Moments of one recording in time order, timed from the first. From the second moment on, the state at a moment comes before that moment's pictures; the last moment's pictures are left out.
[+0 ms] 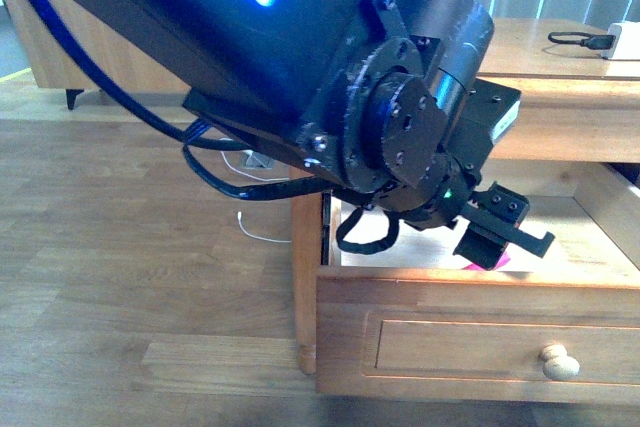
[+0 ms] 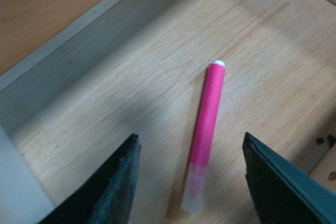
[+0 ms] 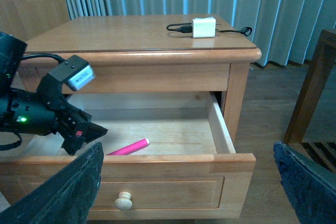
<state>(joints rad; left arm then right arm) -0.62 2.20 1.51 0.11 0.05 0.17 0.00 0.08 0.10 -0.02 0.00 0.00</state>
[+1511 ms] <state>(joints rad) -0.12 0.24 0.18 -0.08 -0.22 -0.20 0.00 0.08 0.10 -0.02 0.00 0.00</state>
